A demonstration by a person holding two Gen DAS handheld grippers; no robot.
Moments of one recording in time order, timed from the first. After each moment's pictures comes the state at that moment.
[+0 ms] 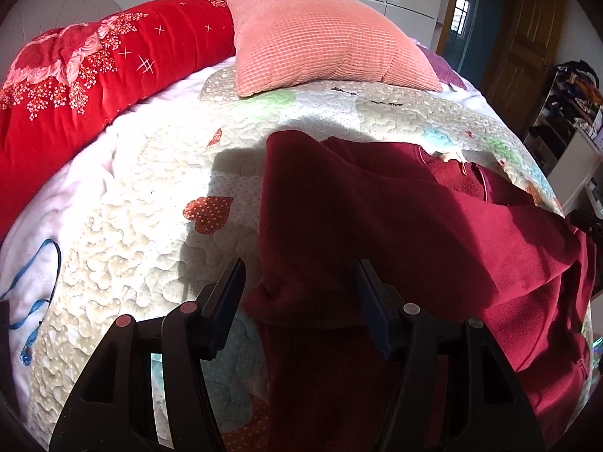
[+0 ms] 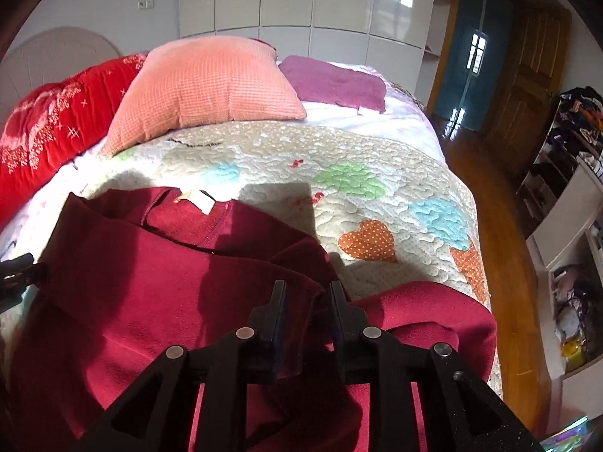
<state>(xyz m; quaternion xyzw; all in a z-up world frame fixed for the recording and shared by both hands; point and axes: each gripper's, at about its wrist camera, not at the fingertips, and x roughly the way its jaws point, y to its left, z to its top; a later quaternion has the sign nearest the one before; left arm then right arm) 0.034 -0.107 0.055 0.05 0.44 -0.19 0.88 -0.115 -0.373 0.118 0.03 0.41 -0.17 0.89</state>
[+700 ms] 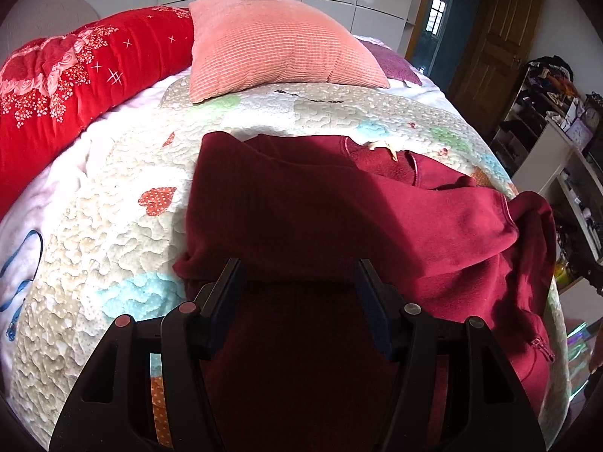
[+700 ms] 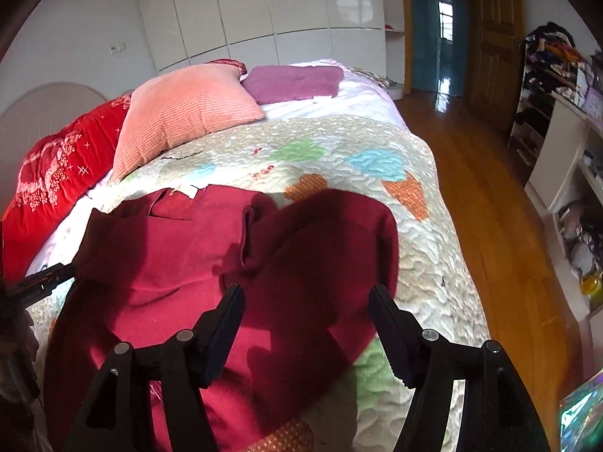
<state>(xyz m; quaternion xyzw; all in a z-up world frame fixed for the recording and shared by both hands) -0.026 -0.141 0.078 0.05 0.43 -0.24 0.87 -0.252 -0.419 0.125 0.15 0.41 -0.22 0.87</state>
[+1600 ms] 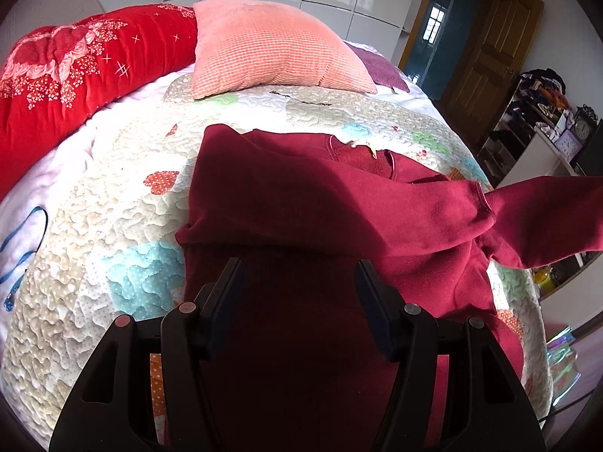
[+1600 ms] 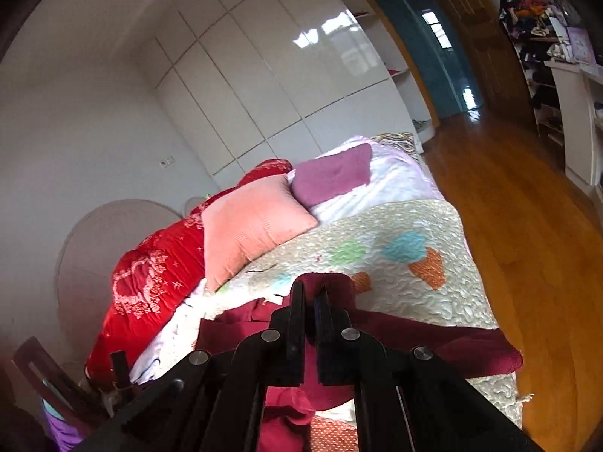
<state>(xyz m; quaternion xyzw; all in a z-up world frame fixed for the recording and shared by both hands) -0.051 -0.115 0.093 0.01 0.43 -0.25 0.87 -0.299 -0.430 0.279 0.25 0.22 -0.08 0.94</state>
